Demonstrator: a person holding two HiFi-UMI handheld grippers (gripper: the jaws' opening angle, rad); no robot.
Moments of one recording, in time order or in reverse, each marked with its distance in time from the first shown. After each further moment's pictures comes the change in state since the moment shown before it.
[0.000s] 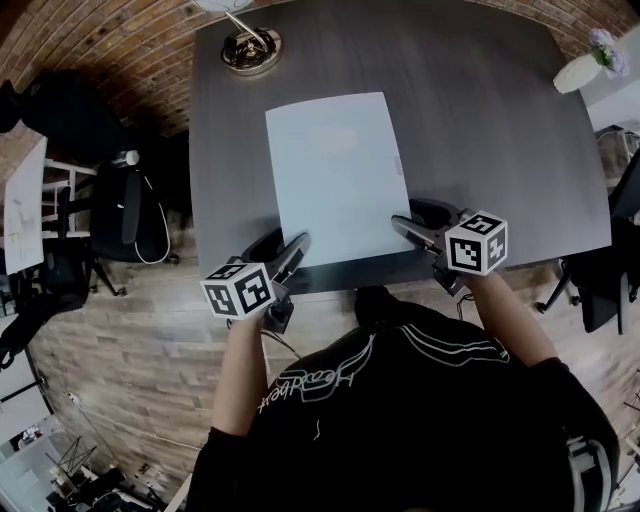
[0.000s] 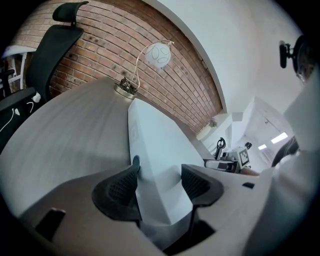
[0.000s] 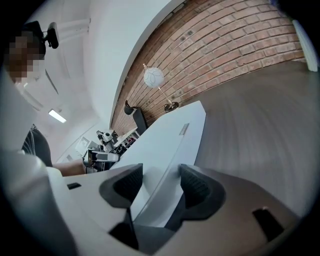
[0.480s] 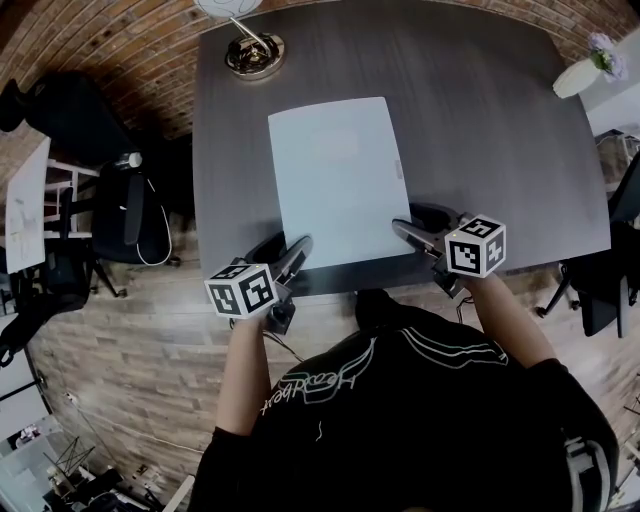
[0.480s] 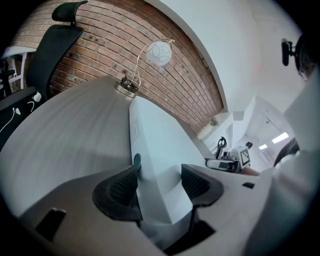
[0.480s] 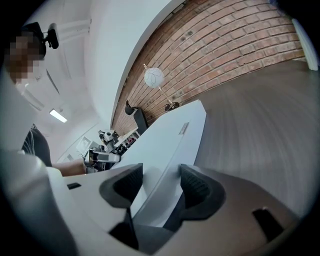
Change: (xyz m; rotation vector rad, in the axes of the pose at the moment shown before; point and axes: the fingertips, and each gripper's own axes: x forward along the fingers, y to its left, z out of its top) left arm 0.002 0.002 -0.003 0.000 0.012 0.011; right arm 0.000 -0.001 -0.001 -0.002 -0.004 0.008
